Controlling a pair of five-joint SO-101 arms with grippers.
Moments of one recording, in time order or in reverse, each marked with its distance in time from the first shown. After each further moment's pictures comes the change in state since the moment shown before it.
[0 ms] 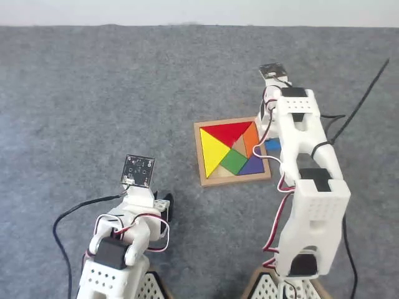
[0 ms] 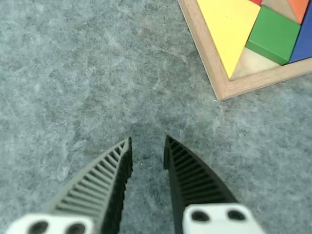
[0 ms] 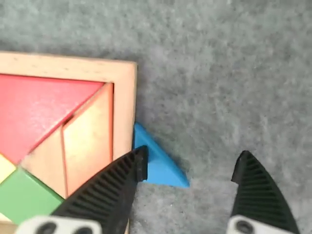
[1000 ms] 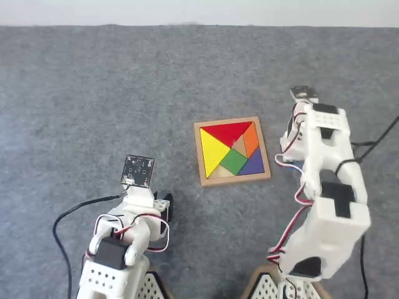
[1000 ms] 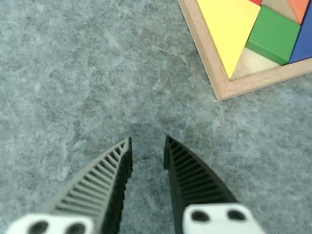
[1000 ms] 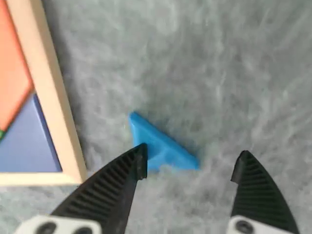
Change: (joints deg) left arm 0.0 0.0 0.0 0.0 0.0; right arm 9.5 -13.8 19.3 1.9 2.4
